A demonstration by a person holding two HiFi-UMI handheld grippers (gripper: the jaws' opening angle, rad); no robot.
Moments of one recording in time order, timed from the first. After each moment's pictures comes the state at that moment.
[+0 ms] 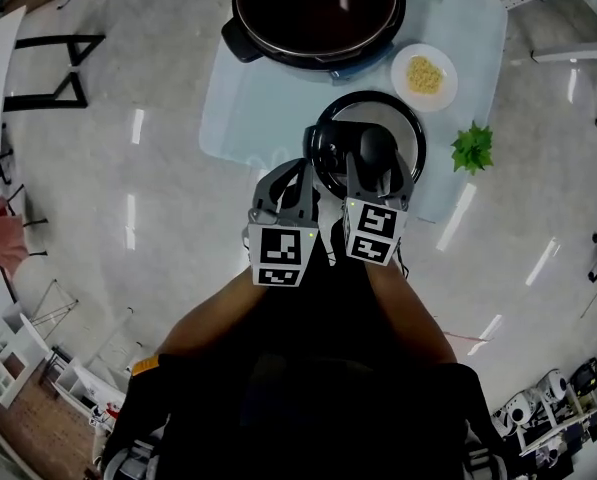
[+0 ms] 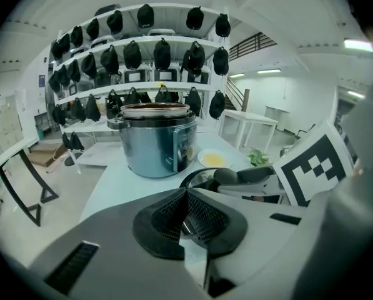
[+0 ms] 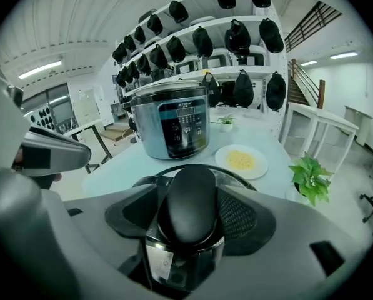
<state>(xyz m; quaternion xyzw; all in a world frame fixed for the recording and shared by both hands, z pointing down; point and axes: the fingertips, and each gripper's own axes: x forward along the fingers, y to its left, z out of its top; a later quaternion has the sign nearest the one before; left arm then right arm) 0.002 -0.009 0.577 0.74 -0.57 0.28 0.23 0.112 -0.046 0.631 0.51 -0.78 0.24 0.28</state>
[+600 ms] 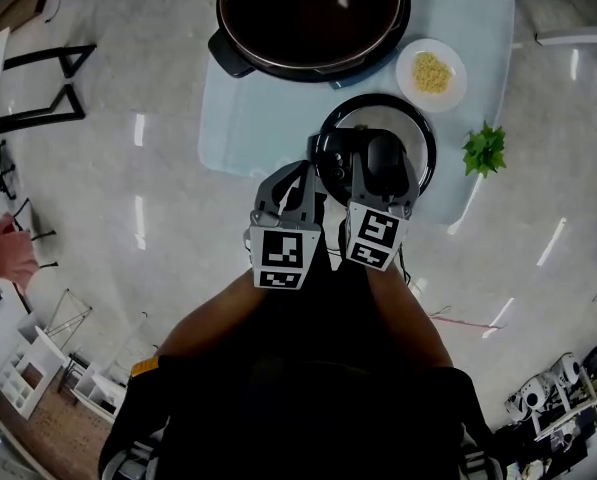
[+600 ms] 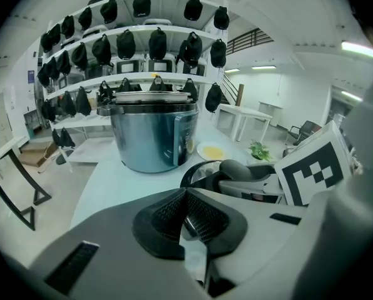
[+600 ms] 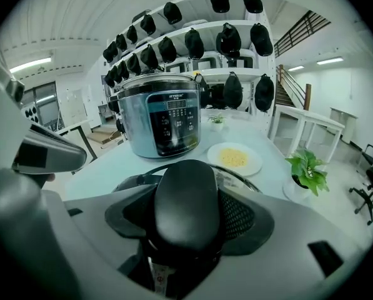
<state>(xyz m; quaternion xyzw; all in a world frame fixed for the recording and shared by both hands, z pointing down) -0.005 -0.027 0.607 0.75 -0.54 0.30 0.24 0.112 -0.061 0.651 0.56 -0.75 0.23 0.27</state>
